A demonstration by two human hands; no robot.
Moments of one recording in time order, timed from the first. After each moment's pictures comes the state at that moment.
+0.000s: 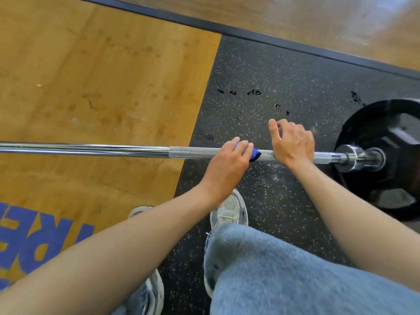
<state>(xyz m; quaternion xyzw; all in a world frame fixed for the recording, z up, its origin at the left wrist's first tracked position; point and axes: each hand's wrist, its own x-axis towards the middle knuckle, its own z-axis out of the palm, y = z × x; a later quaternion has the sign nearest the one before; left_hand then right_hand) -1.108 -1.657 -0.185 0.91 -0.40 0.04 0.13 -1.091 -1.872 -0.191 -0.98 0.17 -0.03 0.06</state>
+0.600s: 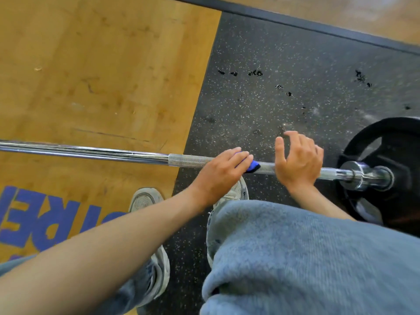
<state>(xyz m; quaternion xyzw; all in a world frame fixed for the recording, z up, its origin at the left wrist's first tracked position) -1.156 -1.616 -0.190 0.86 -0.48 0.04 0.18 -1.191 -1.838 -0.191 -0.96 0.23 -0.09 0.09</state>
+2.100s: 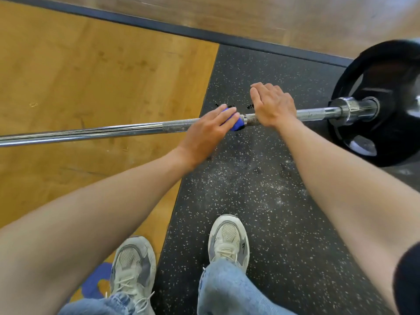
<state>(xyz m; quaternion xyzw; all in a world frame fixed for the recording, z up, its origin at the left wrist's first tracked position) -0.951 -1.652 -0.198 0.88 -0.45 0.13 0.12 -0.926 -1.883 -0.183 -0.99 0.09 0.05 0.13</state>
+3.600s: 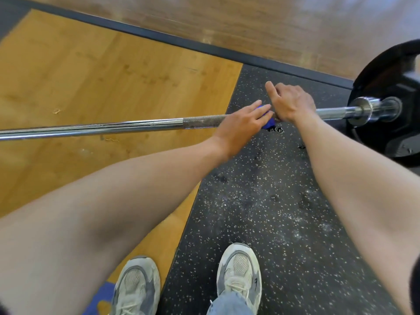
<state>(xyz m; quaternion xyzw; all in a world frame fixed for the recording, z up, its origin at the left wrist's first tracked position) -0.886 -1.688 -0.177 0.88 -0.45 0.09 0.11 -0.834 -1.890 -0.181 -0.99 0.08 0.05 0.10</state>
